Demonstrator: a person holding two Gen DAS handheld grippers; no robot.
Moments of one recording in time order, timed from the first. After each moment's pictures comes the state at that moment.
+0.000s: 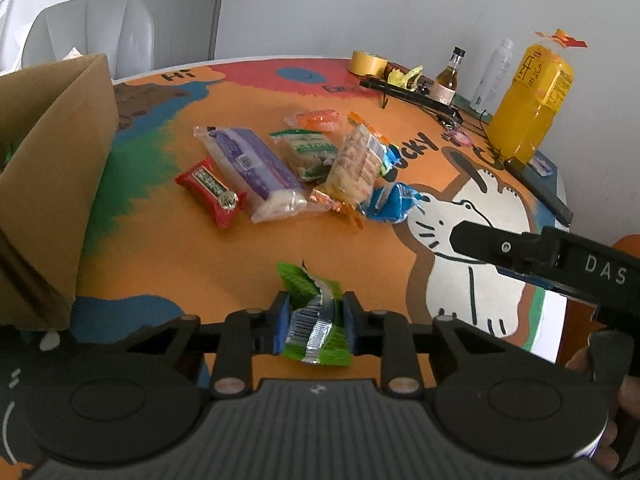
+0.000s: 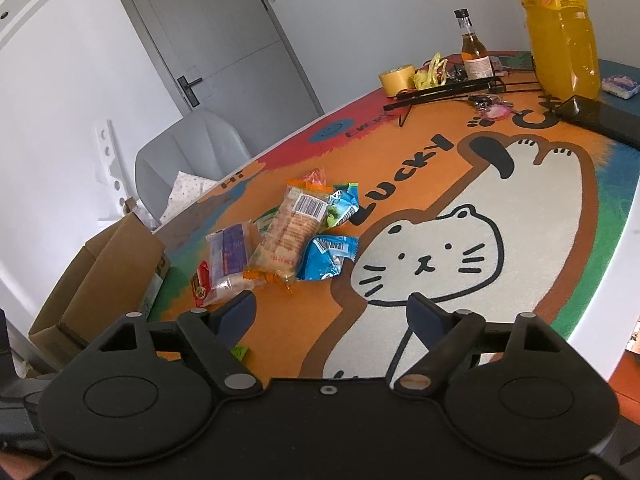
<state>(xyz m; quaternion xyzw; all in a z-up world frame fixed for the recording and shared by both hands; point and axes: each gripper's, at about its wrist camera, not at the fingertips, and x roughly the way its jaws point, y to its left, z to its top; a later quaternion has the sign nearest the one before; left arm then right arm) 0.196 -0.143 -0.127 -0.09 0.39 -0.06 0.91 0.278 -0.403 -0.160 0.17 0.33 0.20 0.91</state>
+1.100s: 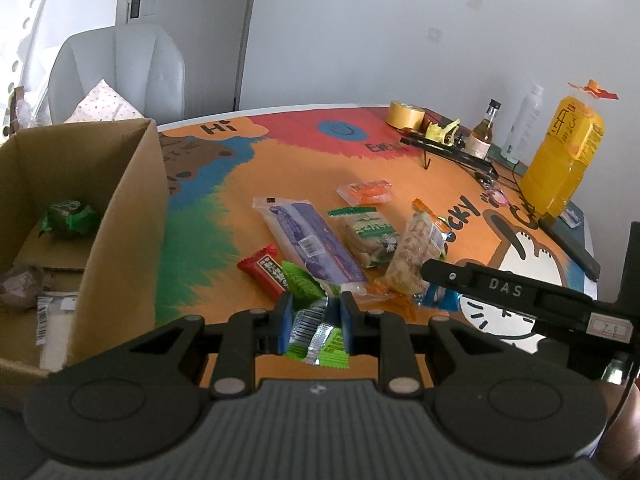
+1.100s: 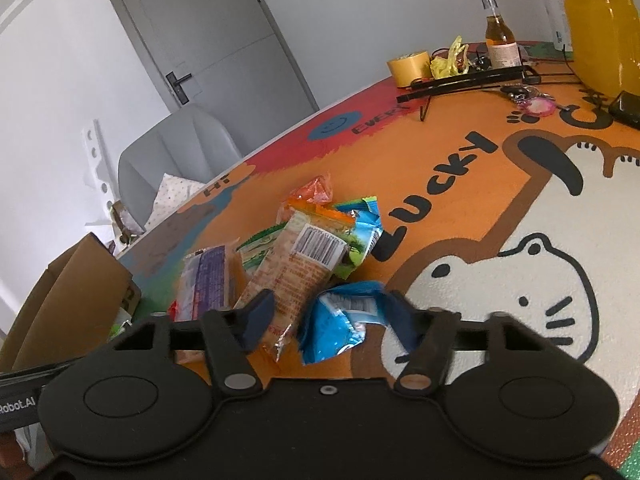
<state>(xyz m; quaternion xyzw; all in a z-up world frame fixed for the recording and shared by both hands) 0.224 -0.102 -0.099 -0.09 0.34 -0.03 0.93 0.348 -0.359 -0.181 0.17 0.33 0.19 0.91</state>
